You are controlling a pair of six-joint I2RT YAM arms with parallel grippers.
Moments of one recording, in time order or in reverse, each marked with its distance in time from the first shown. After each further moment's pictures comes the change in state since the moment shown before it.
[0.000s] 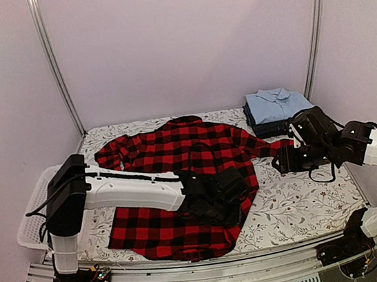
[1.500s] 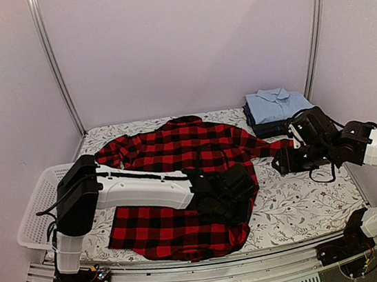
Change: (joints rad) left arm 0.018 0.071 0.081 0.032 0.087 0.063; right arm 0.000 0.000 0.000 -0.005 0.002 -0.030
